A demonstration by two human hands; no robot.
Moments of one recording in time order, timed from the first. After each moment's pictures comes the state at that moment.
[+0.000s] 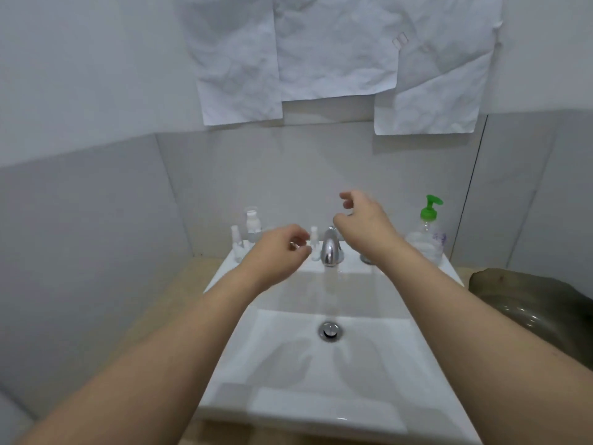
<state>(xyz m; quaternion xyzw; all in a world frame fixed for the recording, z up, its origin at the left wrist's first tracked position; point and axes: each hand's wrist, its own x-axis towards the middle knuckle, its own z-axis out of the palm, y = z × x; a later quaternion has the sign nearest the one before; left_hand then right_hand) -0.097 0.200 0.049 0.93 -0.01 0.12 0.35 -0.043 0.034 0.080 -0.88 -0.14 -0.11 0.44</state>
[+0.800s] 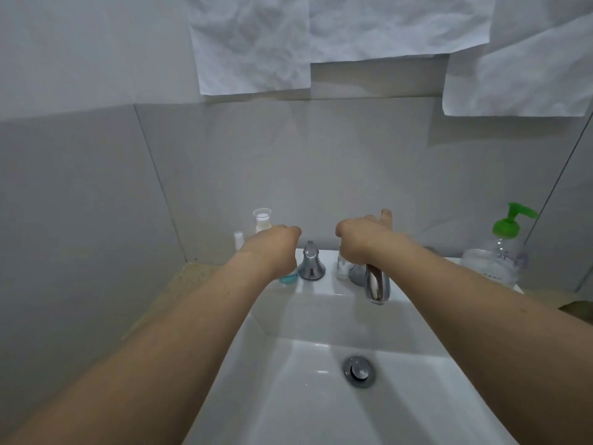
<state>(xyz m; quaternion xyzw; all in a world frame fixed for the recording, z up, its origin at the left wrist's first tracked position) 0.042 0.290 0.015 1.00 0.01 0.01 0.02 0.091 0.126 0.034 -0.98 -0.16 0.03 -0.07</state>
